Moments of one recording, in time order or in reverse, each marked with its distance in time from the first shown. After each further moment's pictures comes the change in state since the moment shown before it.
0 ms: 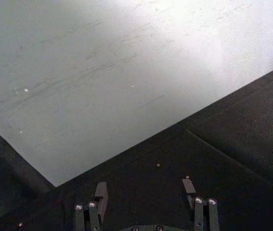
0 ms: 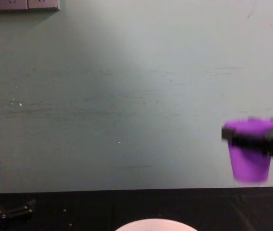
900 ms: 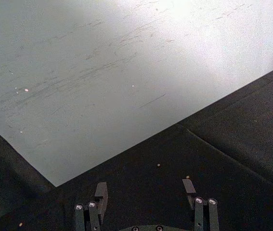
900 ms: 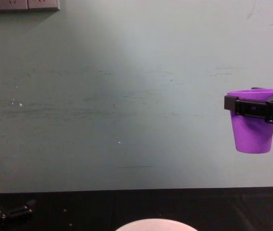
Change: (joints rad) left arm 0.000 0.000 0.000 0.000 0.000 0.000 0.000; right arm 0.019 0.003 0.040 -0.072 -0.001 0.075 -0.006
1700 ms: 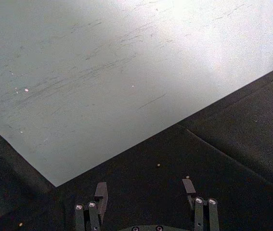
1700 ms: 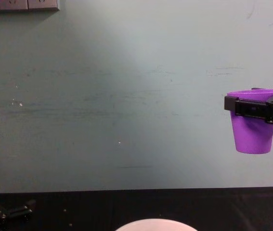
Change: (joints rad) left arm 0.000 0.000 0.000 0.000 0.000 0.000 0.000; right arm -0.001 0.000 0.000 0.001 0.000 -0.002 0.000
